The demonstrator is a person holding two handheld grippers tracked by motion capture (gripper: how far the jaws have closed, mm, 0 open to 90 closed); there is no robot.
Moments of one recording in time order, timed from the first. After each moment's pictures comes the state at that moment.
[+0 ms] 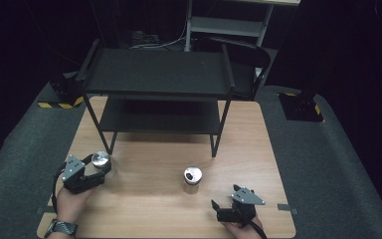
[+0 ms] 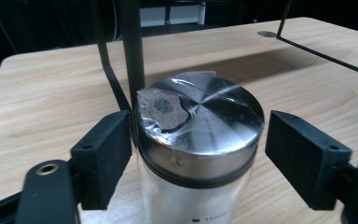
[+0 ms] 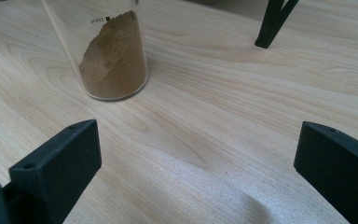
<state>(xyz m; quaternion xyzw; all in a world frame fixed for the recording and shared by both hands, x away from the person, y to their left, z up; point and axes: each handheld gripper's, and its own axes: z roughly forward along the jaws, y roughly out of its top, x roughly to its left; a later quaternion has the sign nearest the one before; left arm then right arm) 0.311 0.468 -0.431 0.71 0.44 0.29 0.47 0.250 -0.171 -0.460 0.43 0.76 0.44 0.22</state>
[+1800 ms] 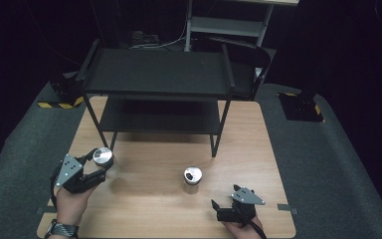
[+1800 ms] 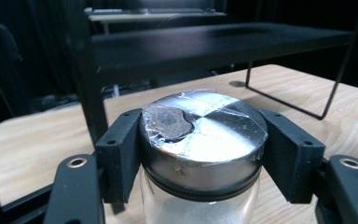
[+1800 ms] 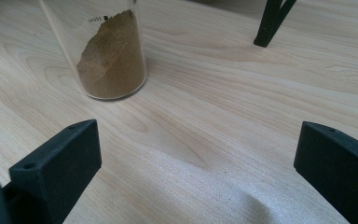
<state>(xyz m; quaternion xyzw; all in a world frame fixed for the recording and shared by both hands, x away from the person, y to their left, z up) 0.288 0.458 -0.409 0.69 0.37 0.32 0.54 0.251 -0.171 -0.460 0.43 0.76 0.44 0.22</state>
